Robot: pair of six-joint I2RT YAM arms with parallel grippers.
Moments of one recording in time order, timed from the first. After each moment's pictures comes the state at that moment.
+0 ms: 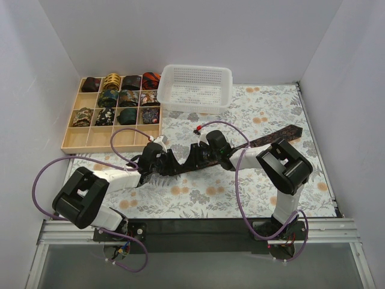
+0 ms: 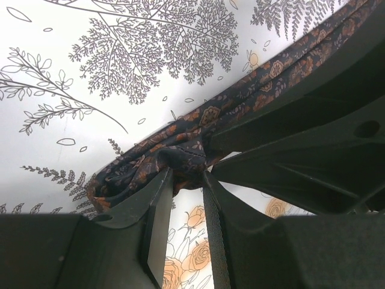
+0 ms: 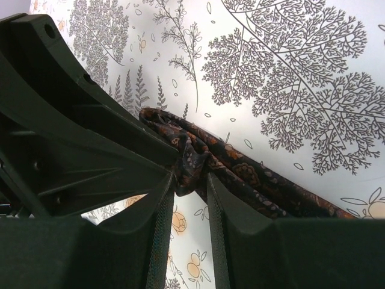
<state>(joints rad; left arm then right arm) -0.56 1.43 0.48 0.26 0.19 -0.74 0.75 1.85 0.85 0.41 -0.49 0.57</state>
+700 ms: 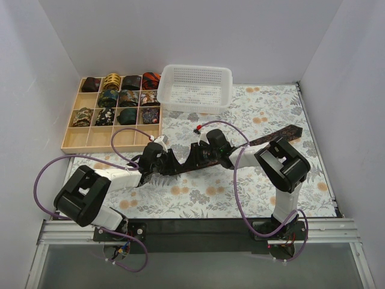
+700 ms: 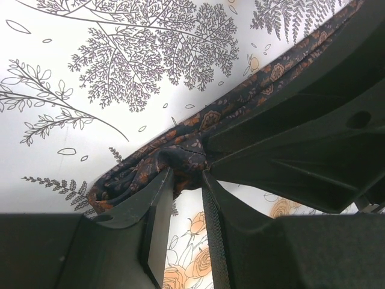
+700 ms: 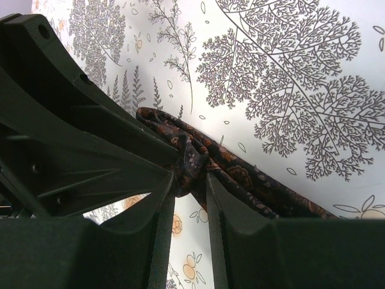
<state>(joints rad) -0.56 1.45 0.48 0.29 0.19 -0.72 0.73 1.88 0.87 0.41 -0.53 0.58</state>
